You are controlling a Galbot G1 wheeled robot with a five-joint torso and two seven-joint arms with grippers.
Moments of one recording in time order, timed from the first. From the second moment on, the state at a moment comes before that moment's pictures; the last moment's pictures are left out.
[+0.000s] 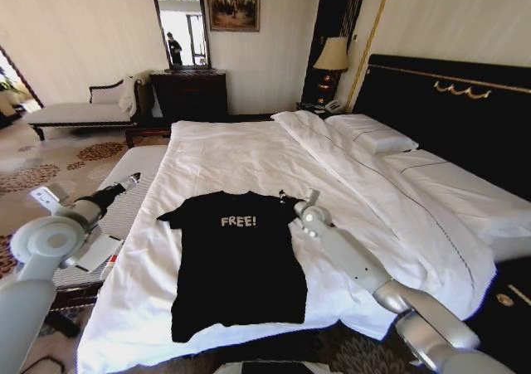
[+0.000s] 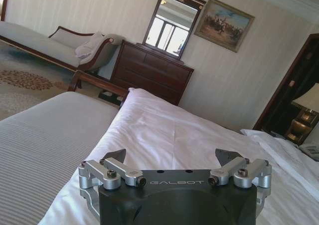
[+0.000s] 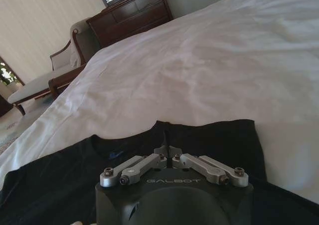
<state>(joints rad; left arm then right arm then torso) 1.14 -0.75 -0.86 -2.03 -1.42 0.49 -0.49 -0.47 1.18 -0.24 1.34 1.19 -0.28 0.33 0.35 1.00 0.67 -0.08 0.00</state>
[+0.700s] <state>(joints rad) 1.15 -0.77 -0.83 -1.97 -1.41 0.50 -0.48 -0.46 1.28 -0.26 1.29 1.09 -0.22 0.29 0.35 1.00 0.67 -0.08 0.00</state>
